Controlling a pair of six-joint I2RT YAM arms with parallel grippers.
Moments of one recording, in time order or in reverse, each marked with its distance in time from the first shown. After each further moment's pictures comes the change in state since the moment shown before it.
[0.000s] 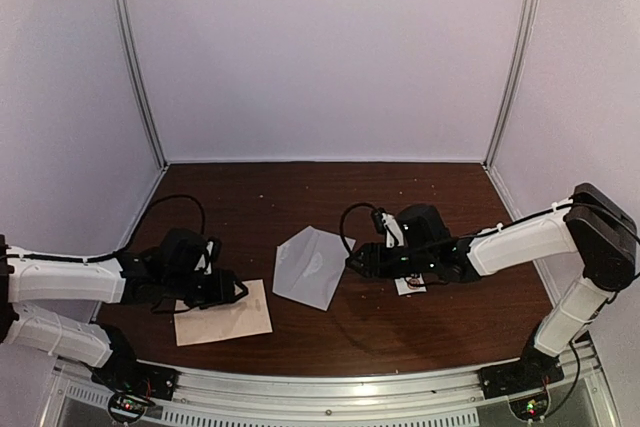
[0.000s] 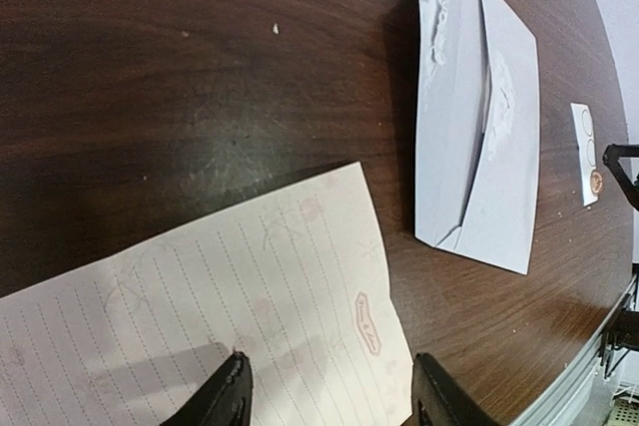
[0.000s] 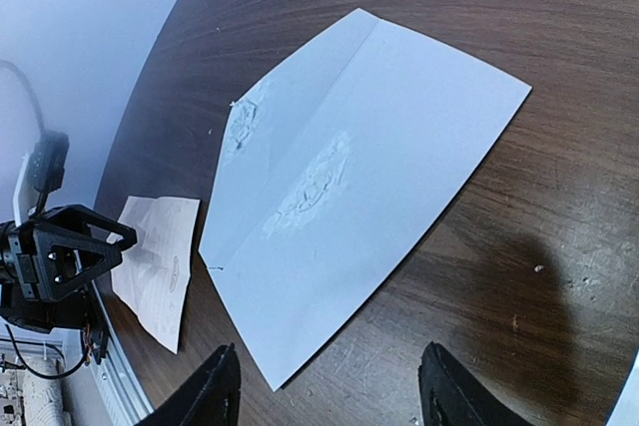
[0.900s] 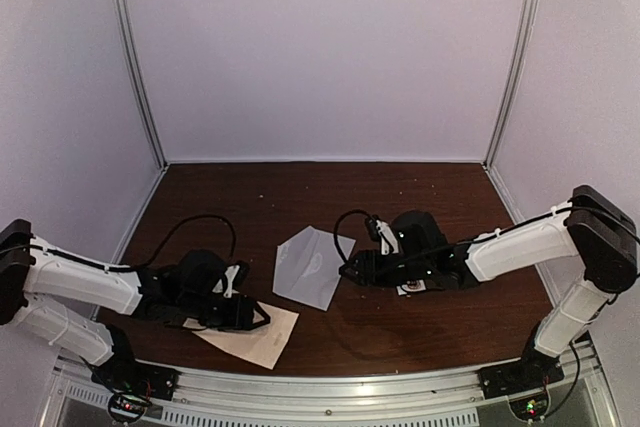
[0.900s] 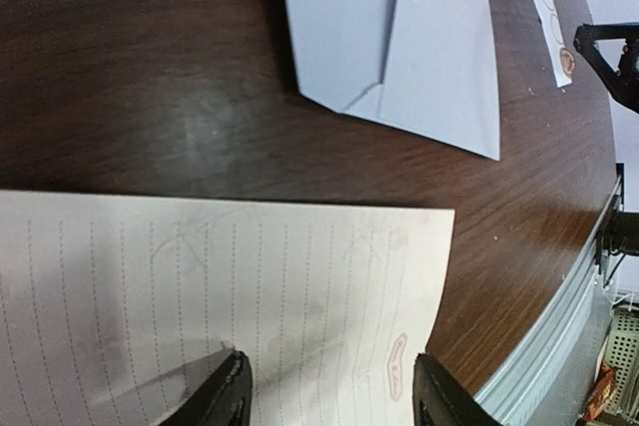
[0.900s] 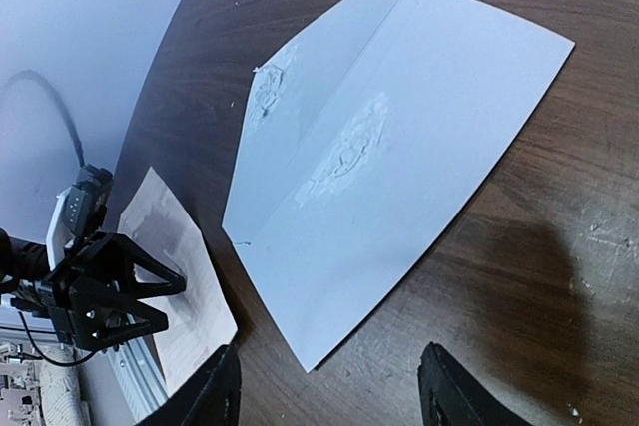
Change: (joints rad) left arm -0.154 0.108 -0.053 0.151 0.119 -0.016; right arm 0.057 0.000 -0.004 0.004 -0.008 0.055
